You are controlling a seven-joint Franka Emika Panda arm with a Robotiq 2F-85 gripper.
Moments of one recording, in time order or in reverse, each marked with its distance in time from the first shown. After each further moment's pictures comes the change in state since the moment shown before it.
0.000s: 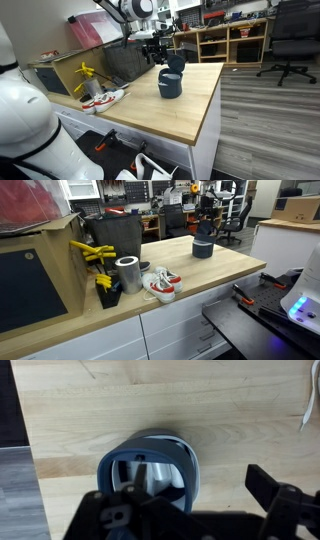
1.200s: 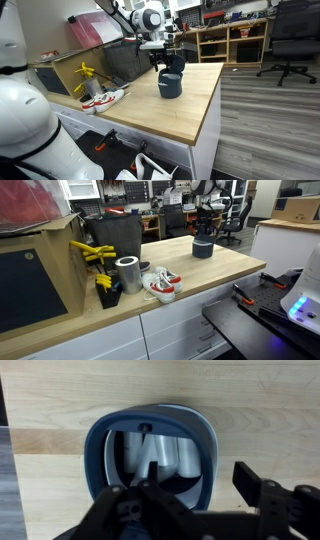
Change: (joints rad) arm -0.023 0.178 0.017 0.096 -0.010 0.096 -0.092
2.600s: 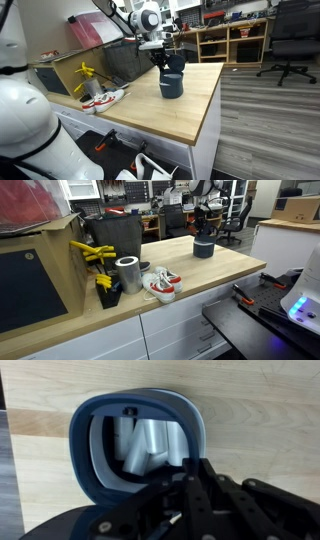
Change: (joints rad) arm 0.008 0.008 0.020 0.010 -0.048 0.033 0.007
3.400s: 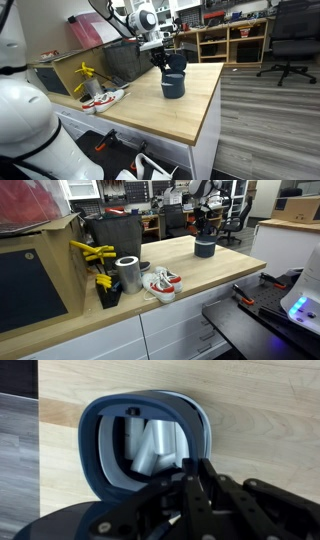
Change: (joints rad) arm 0.027 -0.004 -0.006 -0.009 -0.141 0.000 0.026
